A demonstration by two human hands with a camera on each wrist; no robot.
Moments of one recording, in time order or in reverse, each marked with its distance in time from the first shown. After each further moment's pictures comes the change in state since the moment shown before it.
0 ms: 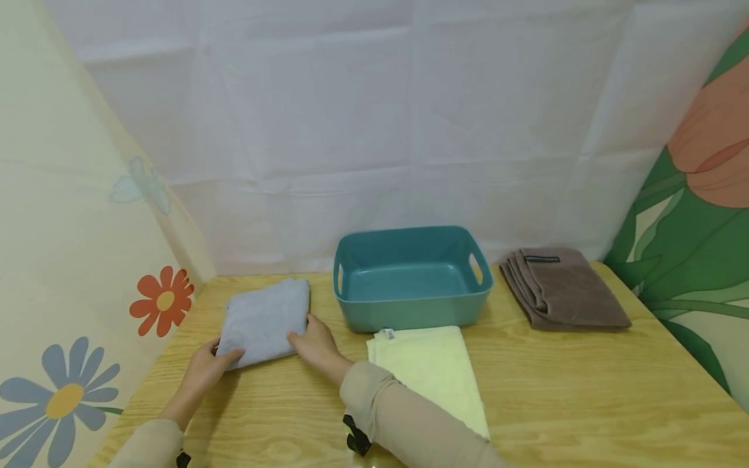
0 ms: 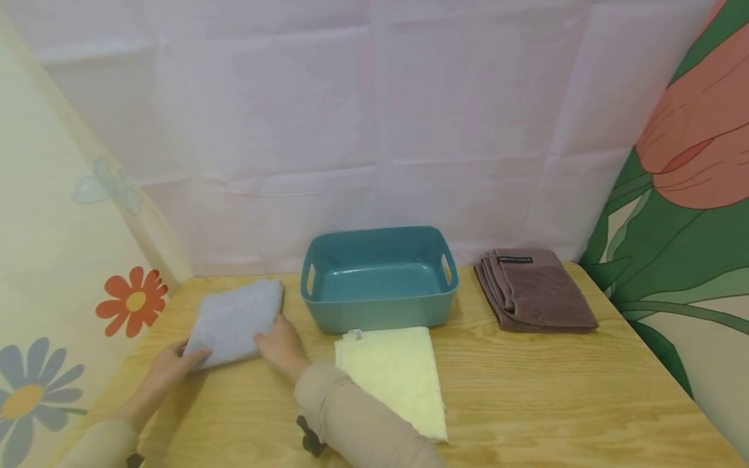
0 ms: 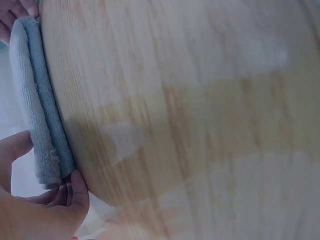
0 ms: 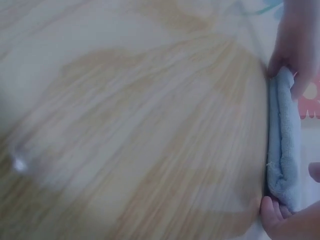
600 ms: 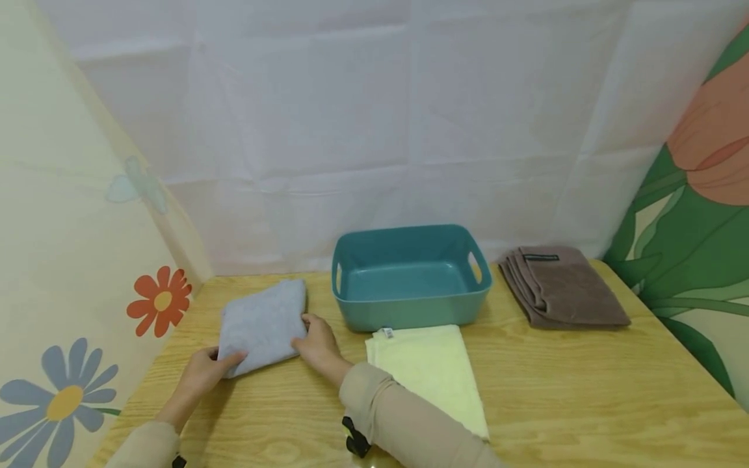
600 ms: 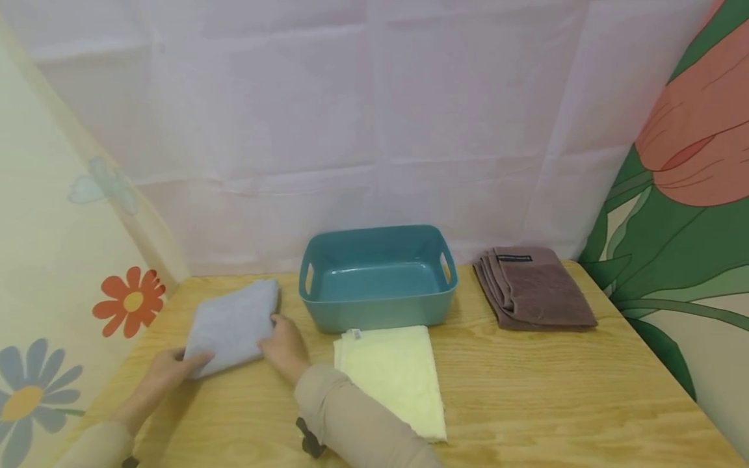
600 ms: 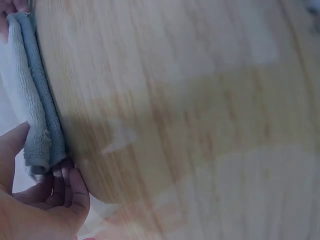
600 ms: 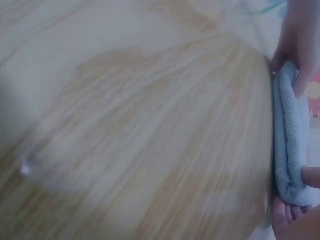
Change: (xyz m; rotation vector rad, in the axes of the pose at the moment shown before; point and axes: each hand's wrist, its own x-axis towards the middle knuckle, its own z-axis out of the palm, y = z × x) left_hand 0.001 -0.006 -0.001 0.095 -0.039 -0.010; right_hand 0.005 0.010 0.001 0.010 0.043 -0.076
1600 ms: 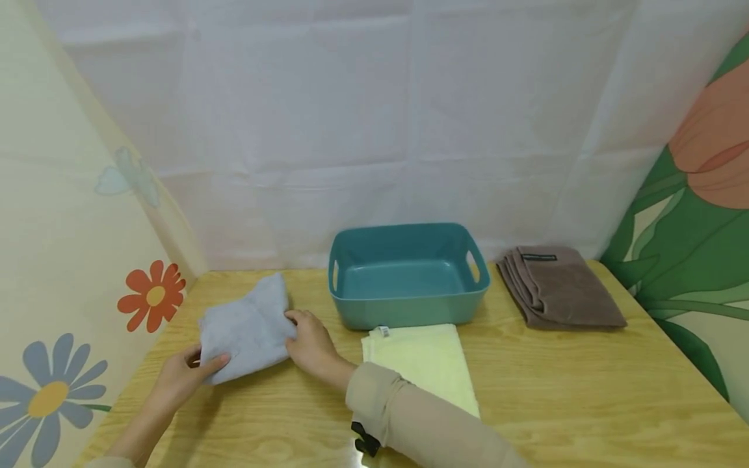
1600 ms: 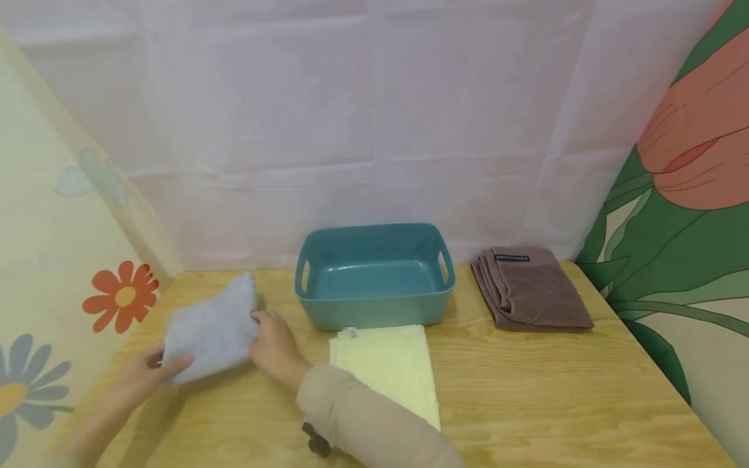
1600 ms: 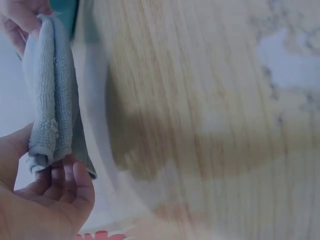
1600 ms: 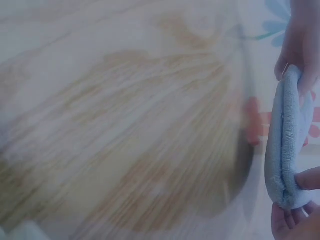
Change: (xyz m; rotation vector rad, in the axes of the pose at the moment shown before) left_hand -0.032 0.010 -0.019 -0.007 -0.013 0.044; right_hand -0.014 -0.017 -0.014 -0.187 -0.093 -0.181
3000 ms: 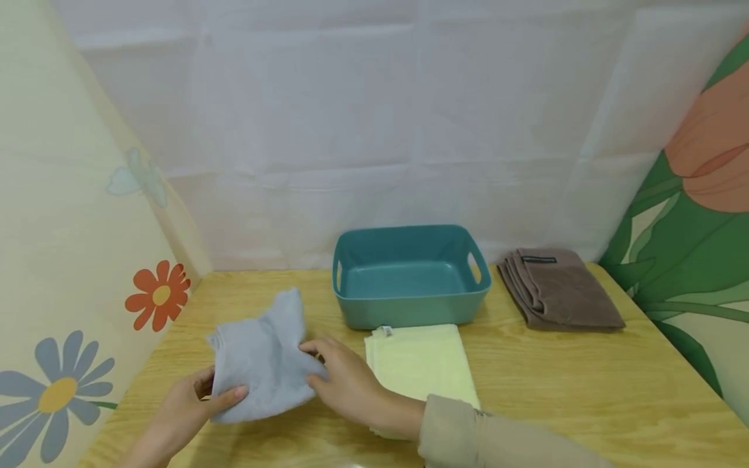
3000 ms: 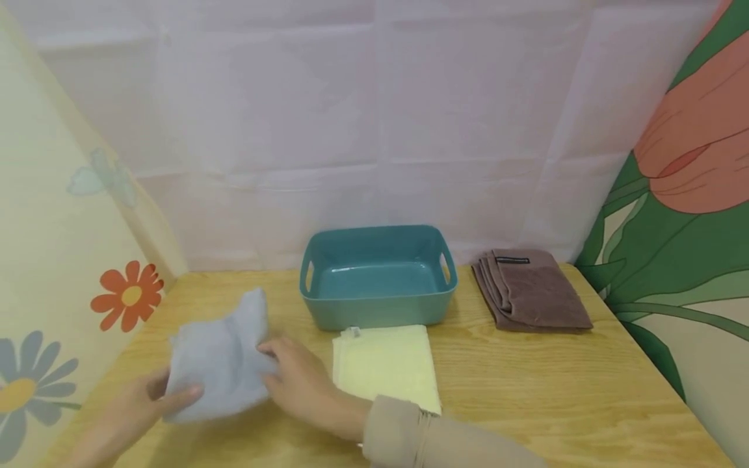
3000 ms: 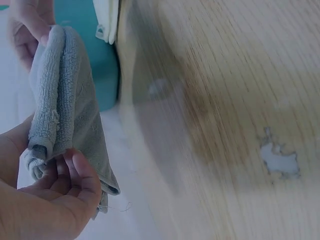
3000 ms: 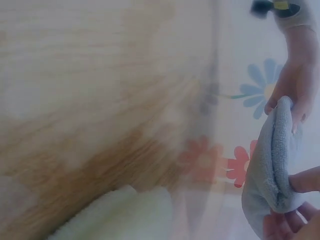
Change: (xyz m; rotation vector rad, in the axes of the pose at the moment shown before) left_hand -0.065 0.038 0.010 -0.098 -0.120 -0.012; right_hand -0.085 -0.016 -0.060 -0.051 -0.168 -0.133
